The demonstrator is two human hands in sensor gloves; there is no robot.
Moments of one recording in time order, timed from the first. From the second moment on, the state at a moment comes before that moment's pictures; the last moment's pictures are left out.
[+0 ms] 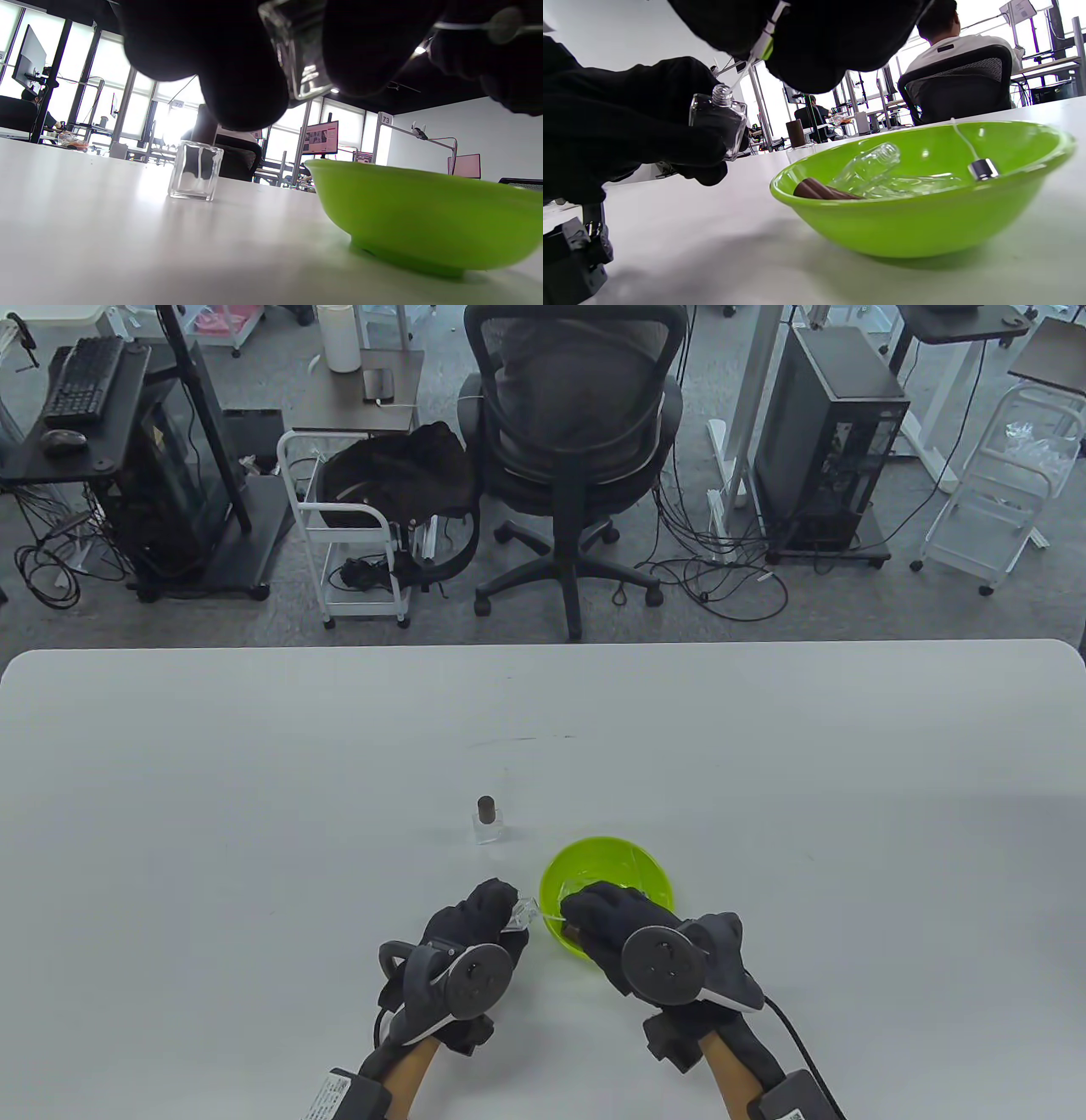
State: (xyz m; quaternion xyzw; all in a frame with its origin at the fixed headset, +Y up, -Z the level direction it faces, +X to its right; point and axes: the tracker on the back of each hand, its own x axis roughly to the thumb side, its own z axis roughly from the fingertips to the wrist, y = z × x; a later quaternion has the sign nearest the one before) left_hand -0.110 -0.731 -0.282 0.17 -0.17 0.12 0.96; right_hand 0.096 -0.692 -0.281 0.27 -0.06 0.95 0.16
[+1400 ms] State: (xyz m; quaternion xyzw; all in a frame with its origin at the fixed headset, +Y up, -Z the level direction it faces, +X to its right) left_hand -0.094 -0.728 -0.275 0.18 -0.20 0.13 0.95; right_hand 0.079 -0.707 -0.287 0.25 -0.04 0.95 0.16
